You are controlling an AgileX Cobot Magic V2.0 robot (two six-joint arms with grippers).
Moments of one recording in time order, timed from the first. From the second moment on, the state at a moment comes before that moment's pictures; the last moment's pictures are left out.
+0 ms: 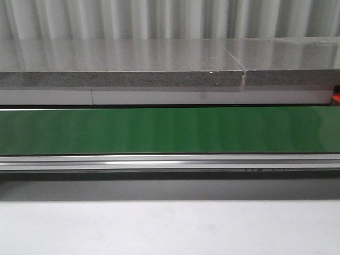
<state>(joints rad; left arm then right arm) 0.46 1.26 -0.88 -0.22 0.80 0.04 0.03 0.32 -0.47 0.11 0.54 -0.06</state>
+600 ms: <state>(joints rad) 0.52 1.54 -0.95 -0.32 0.77 -0.03 0.03 0.32 -0.47 0.11 0.54 -0.06</state>
